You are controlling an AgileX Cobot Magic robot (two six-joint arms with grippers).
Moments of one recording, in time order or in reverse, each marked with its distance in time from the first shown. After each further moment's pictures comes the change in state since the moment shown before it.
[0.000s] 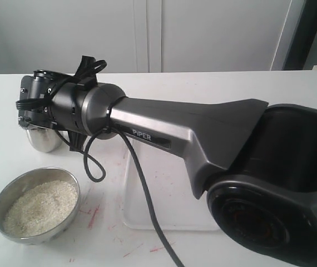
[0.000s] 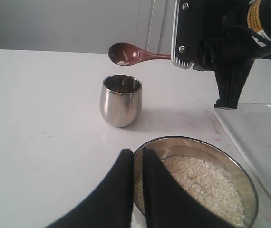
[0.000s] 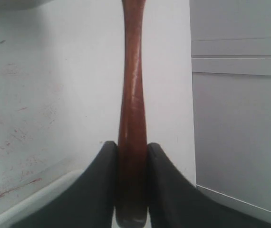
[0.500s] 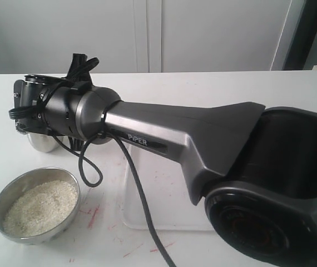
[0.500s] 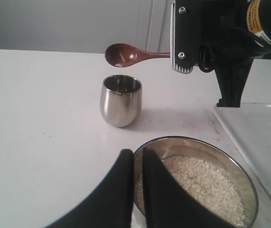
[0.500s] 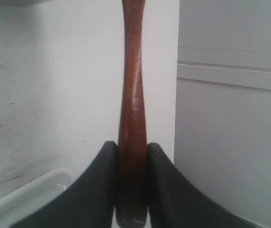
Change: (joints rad) left arm 0.000 0.000 0.000 0.000 0.000 0.000; right arm 0.019 0.000 0.000 -0.062 0.008 -0.045
